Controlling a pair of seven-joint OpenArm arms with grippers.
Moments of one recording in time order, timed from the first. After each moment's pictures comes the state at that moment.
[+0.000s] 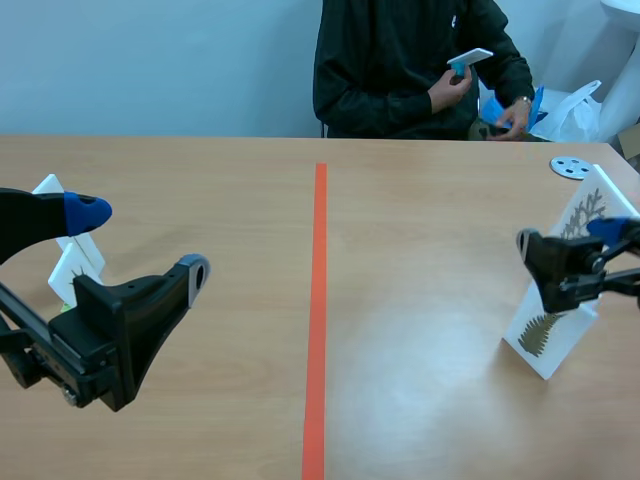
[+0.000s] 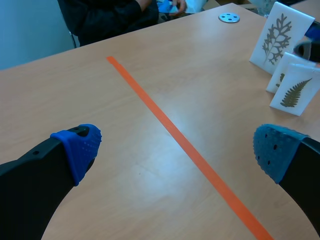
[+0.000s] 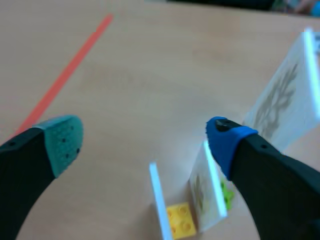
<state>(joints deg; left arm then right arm) 39.6 -22.0 -7.3 123.9 -18.6 -27.3 5.8 -17.4 20.2 16.5 90.5 20.5 31.7 -1.9</state>
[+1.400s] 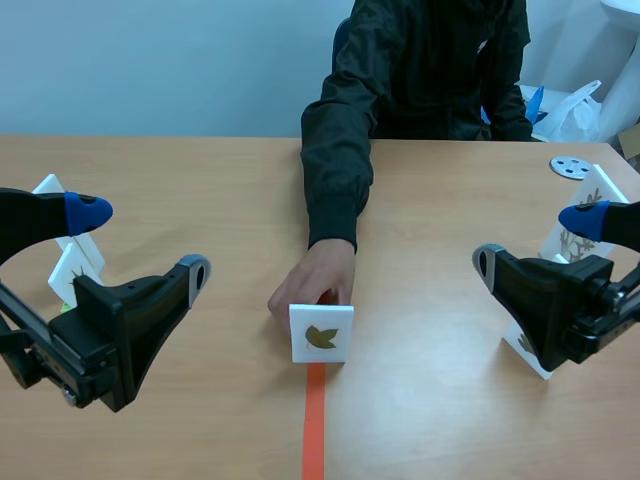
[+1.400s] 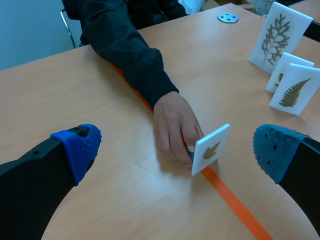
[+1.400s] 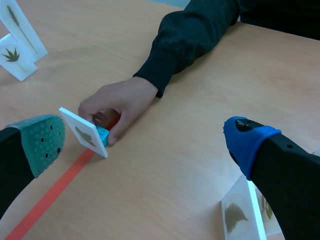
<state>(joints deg) 39.6 -22.0 -7.3 123.9 -18.6 -27.5 5.8 -32.6 22.3 17.7 111.1 28.0 39.9 -8.4</state>
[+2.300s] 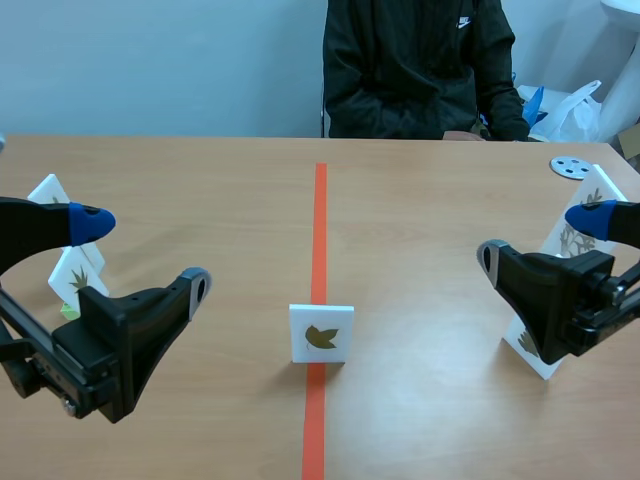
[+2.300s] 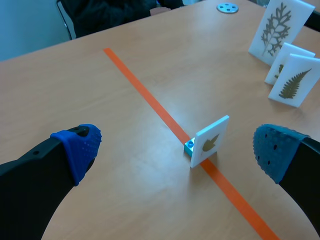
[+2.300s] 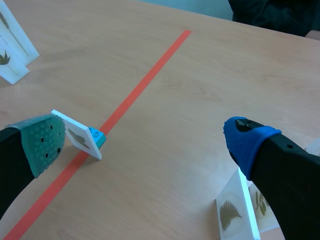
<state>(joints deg) 39.6 -22.0 -7.3 123.9 -18.5 -28.0 8.4 -32.6 22.4 17.7 111.1 28.0 38.0 -8.4</state>
